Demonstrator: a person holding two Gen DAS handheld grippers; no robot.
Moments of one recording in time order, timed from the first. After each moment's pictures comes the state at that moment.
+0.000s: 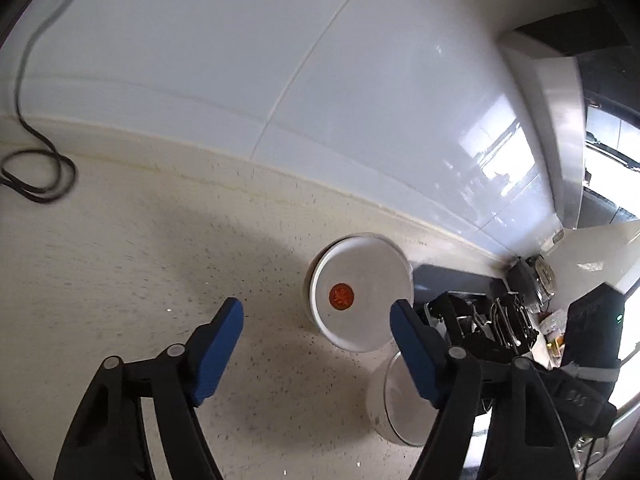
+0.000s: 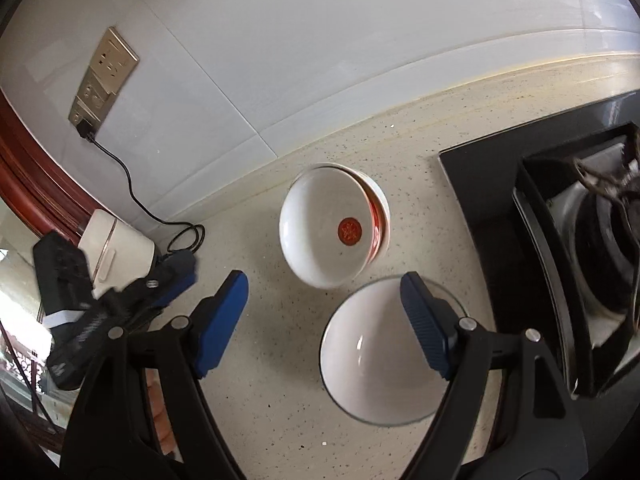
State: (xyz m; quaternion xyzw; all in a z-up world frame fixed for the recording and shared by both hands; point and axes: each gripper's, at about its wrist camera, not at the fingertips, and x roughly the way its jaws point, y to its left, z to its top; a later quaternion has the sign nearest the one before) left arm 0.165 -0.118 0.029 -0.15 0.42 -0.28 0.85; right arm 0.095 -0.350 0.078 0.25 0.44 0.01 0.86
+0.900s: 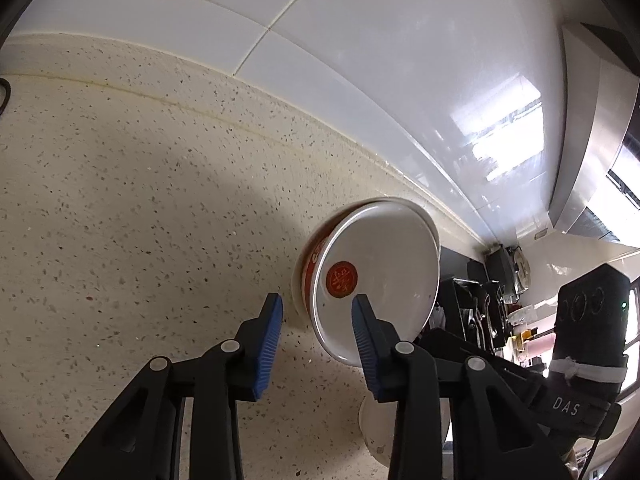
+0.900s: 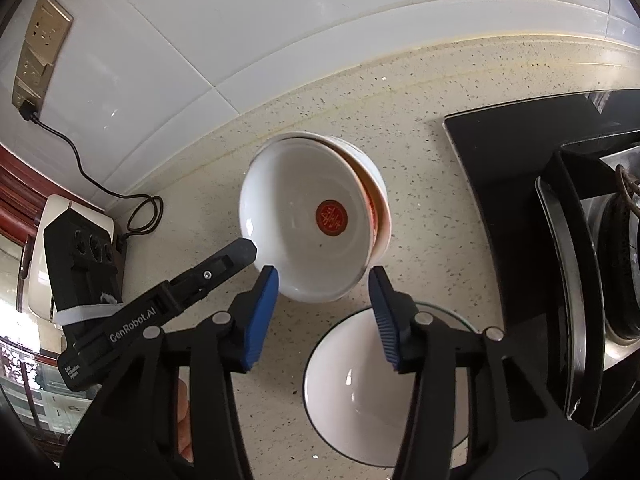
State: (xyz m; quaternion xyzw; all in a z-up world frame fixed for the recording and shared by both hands) left arm 0.216 -0.151 -0.032 -0.19 0.50 -0.32 0.78; right arm 0.143 -0.344 0.046 0.24 0.53 -0.01 0.82
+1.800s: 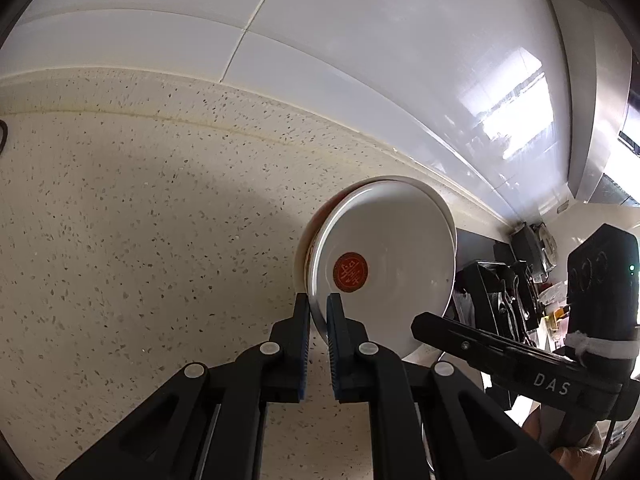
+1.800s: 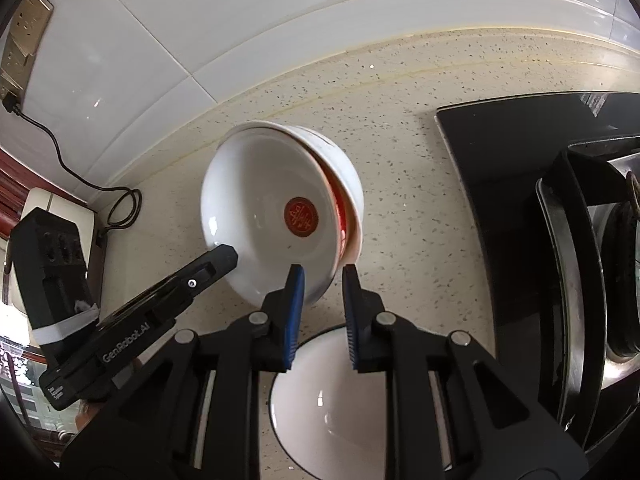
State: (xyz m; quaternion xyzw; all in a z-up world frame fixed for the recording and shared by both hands) left arm 0.209 -0.175 -0.033 -0.12 0.49 -0.30 0.81; right arm 0.153 -0.348 0.025 0.22 0.54 -0.01 0.81
